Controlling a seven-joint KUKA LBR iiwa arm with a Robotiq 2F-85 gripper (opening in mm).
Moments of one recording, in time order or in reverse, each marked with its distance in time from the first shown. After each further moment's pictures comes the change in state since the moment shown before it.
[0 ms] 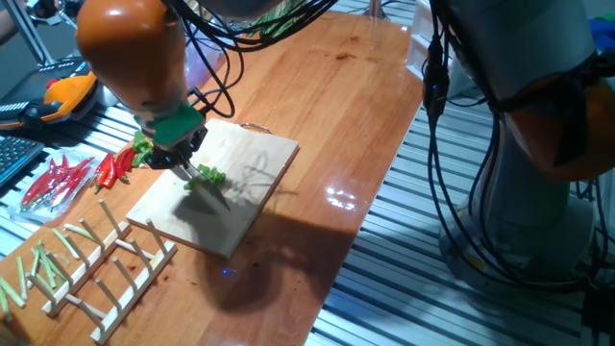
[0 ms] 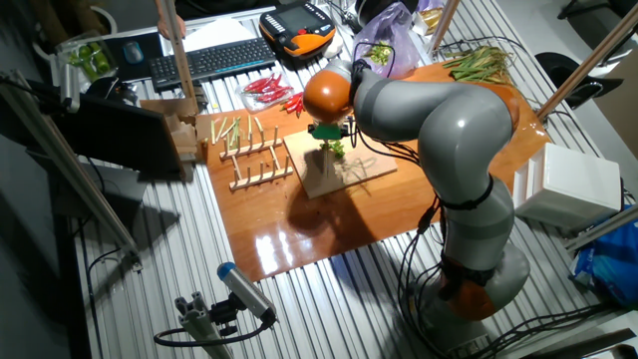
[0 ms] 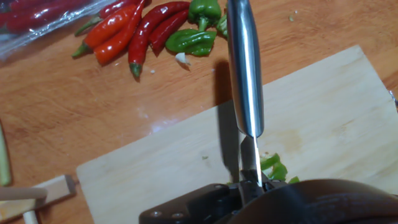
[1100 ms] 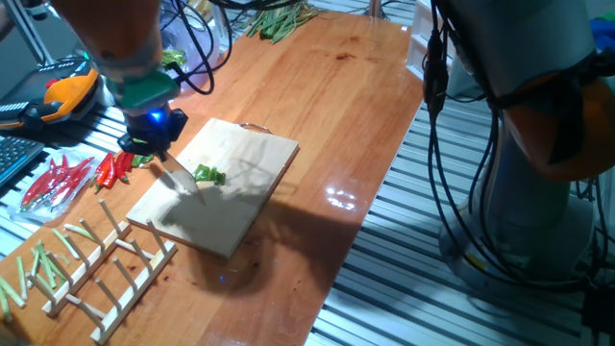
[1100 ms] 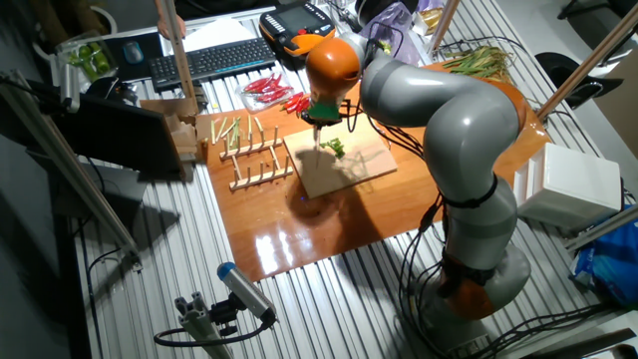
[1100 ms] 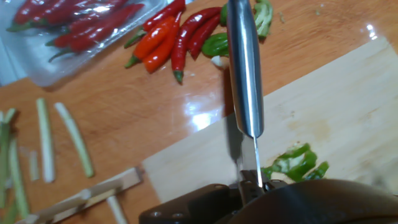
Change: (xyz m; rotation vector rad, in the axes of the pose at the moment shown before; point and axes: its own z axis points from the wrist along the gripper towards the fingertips) arm -0.014 0.033 -0.052 -0.136 0.123 0.085
